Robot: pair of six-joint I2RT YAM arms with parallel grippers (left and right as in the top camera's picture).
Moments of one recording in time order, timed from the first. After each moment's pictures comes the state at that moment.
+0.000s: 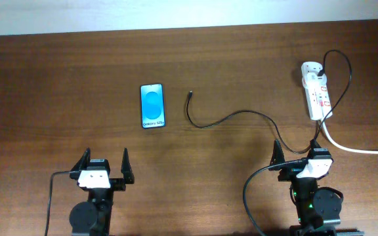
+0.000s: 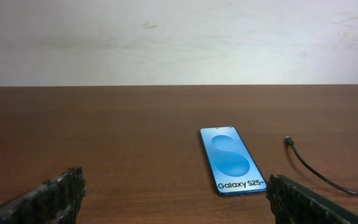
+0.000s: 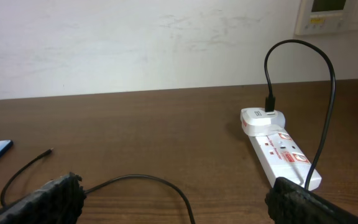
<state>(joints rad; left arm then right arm) -0.08 0.01 0.02 -0.08 -0.05 0.00 0.02 0.01 0.01 -0.07 0.03 0.08</state>
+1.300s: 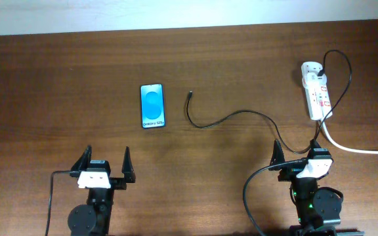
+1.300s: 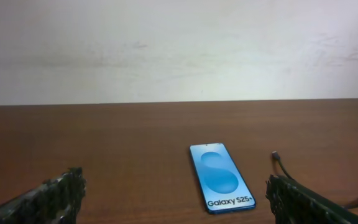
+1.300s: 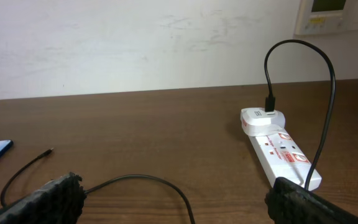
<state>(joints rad) -0.08 0.01 0.01 -0.01 0.00 0.00 0.02 0.01 0.01 -0.07 0.03 0.08</state>
